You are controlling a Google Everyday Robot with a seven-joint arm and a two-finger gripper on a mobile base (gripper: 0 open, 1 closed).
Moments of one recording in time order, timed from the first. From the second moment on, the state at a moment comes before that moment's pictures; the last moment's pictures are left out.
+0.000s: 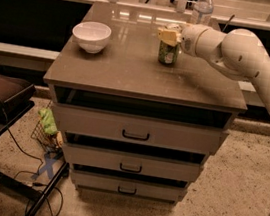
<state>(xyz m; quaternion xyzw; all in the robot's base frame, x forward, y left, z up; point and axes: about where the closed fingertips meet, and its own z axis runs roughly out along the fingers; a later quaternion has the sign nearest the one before) 0.810 -0.090 0.912 -0.28 0.71 0.20 0.61</state>
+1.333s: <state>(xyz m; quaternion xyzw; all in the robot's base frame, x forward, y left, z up) 0.837 0.072 1.052 -0.36 0.66 0.28 0.59</state>
